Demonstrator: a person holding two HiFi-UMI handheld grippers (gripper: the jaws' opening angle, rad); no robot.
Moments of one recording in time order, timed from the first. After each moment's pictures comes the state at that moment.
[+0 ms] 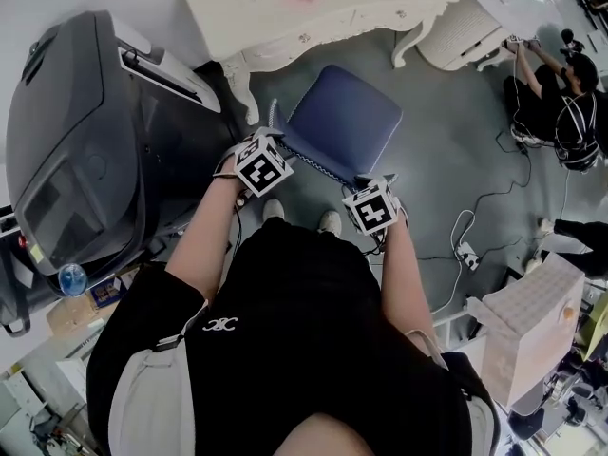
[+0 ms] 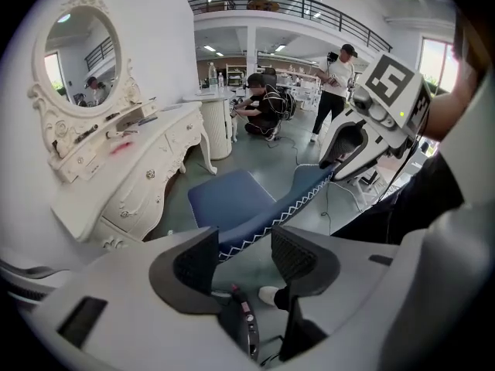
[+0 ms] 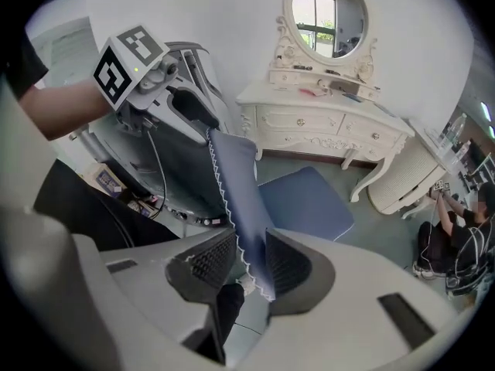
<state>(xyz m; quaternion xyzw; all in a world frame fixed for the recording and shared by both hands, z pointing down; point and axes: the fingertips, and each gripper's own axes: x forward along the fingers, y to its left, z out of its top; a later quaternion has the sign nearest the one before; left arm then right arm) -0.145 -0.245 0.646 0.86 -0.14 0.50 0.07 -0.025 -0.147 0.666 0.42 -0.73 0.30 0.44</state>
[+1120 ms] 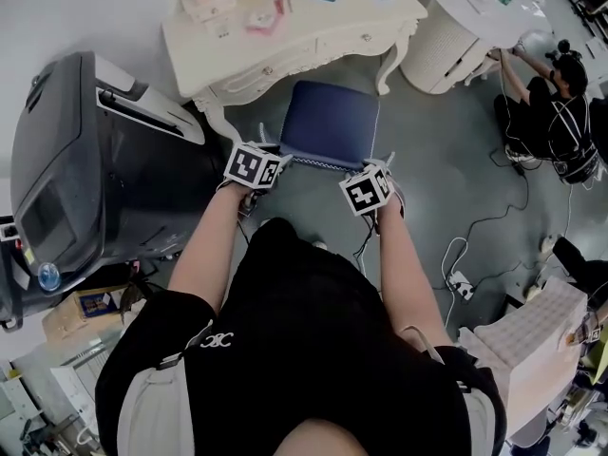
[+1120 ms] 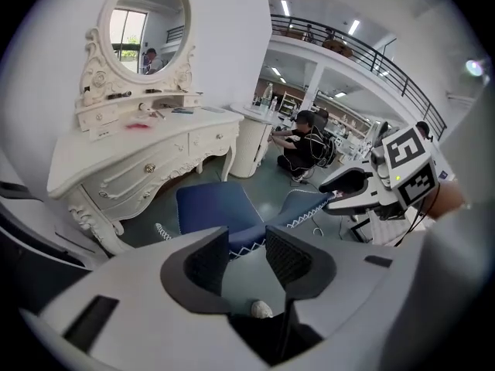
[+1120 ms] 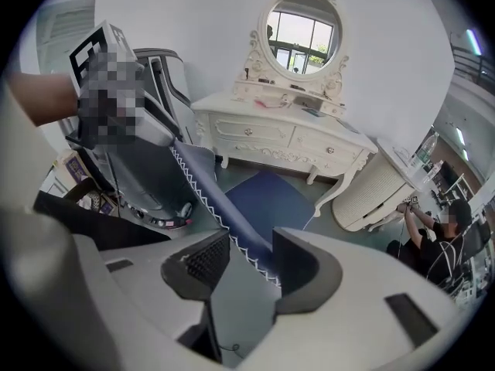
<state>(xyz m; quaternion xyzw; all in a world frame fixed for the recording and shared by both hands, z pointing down) -0.028 -0.291 0.645 0.85 -0.28 0.37 0.25 0.134 -0.227 0.675 0.49 -0.71 0.23 0.45</state>
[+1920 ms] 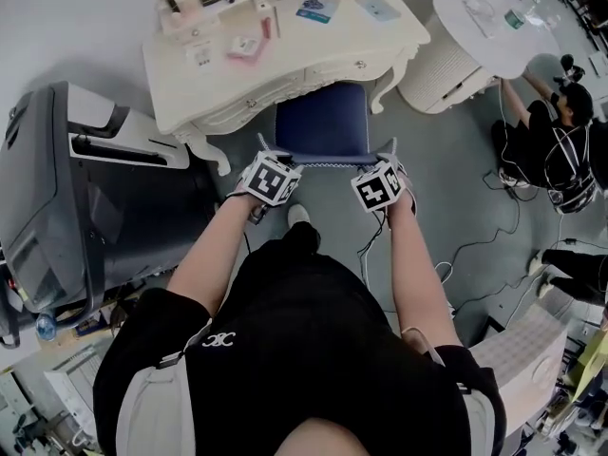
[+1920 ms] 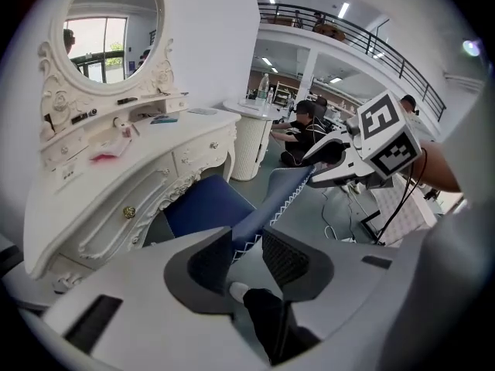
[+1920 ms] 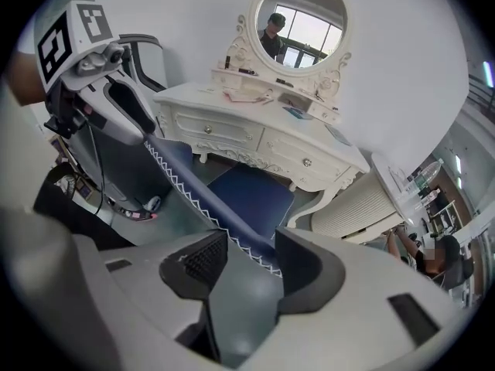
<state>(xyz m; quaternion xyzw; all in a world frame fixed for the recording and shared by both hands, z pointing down) 0.063 -0.390 0.648 0.85 -0.26 0.41 0.21 0.238 -0.374 0.674 0.48 -0.70 0.18 0.50</state>
